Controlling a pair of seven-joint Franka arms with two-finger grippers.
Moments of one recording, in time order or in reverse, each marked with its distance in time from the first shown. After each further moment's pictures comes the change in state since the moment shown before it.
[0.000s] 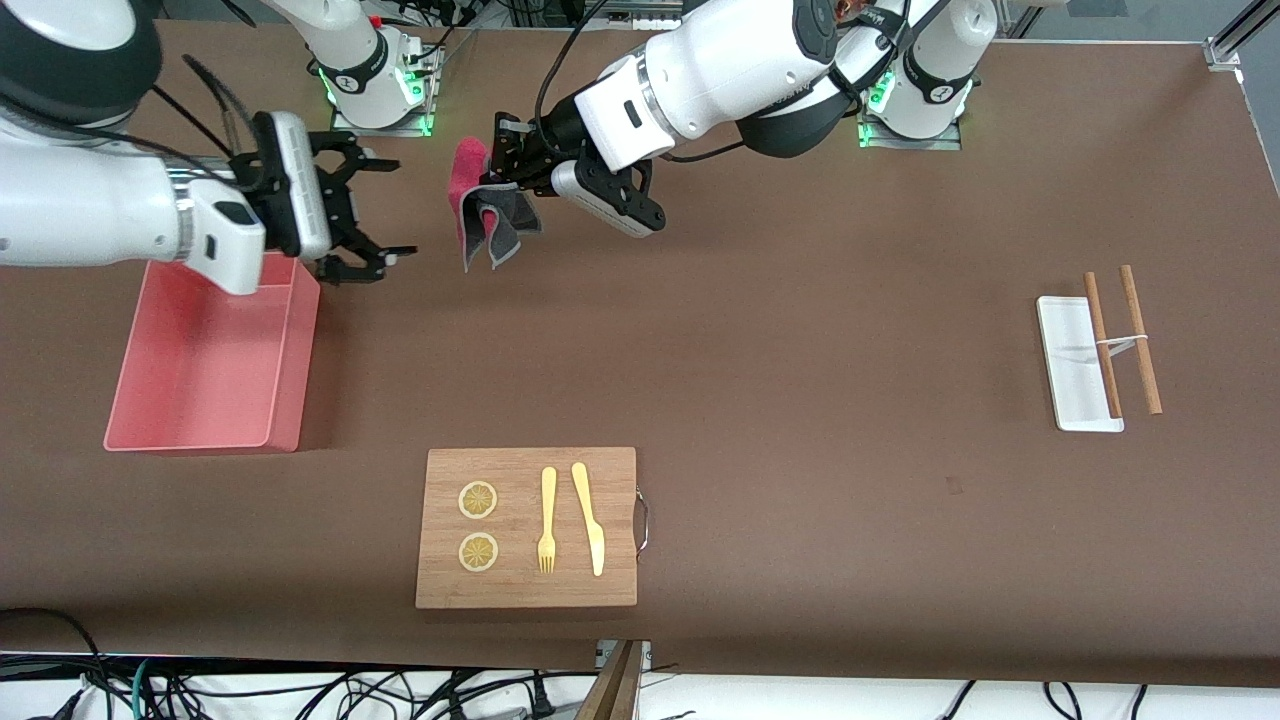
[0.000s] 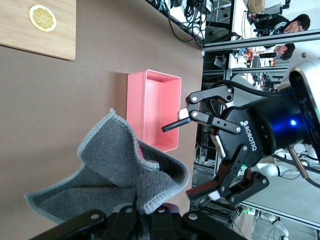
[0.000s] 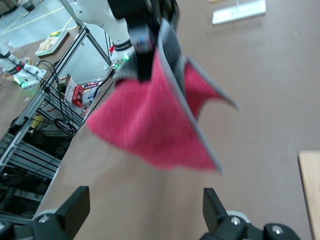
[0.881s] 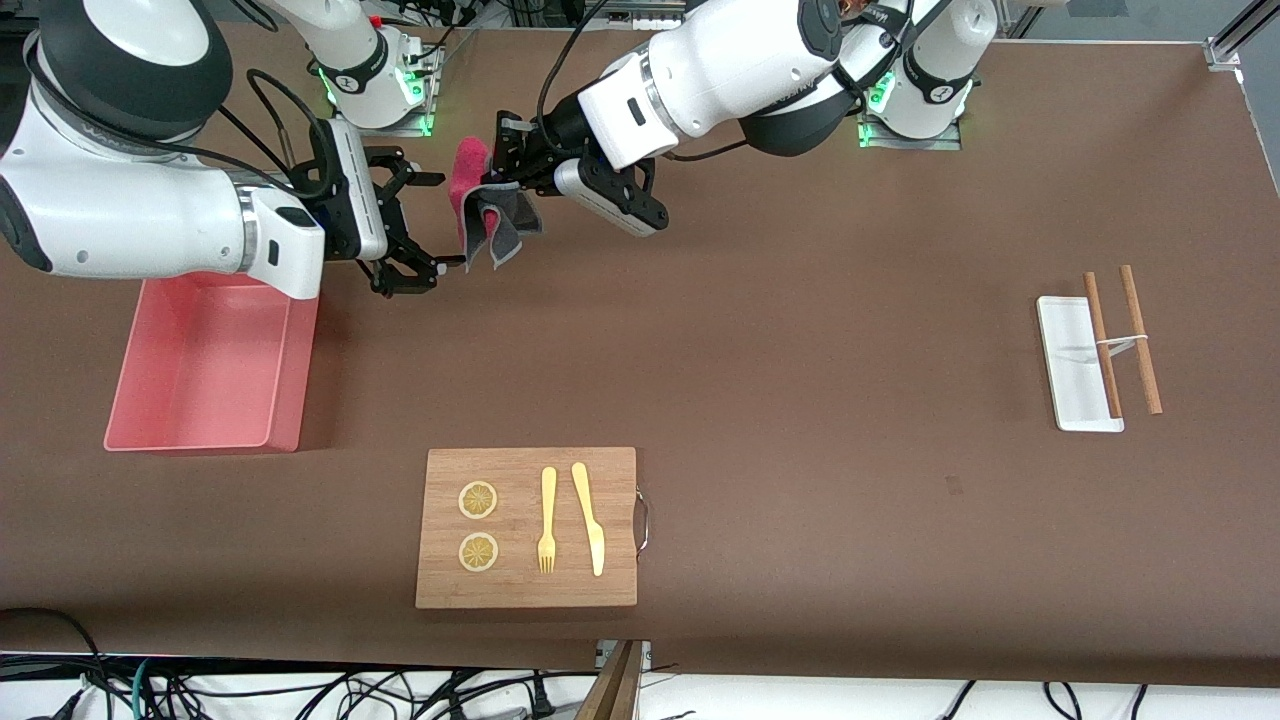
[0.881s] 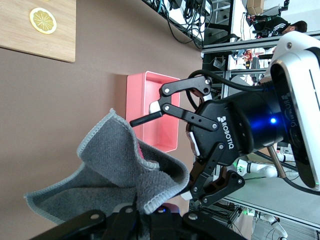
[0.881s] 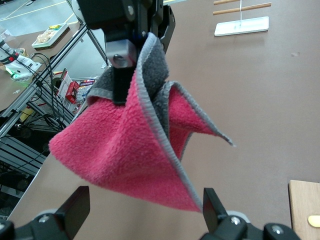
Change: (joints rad) left arm 0.004 -0.005 0.000 0.000 0.000 -0.002 -0.002; right arm 0.047 0.040 -0.001 0.008 0.023 0.071 -0.049
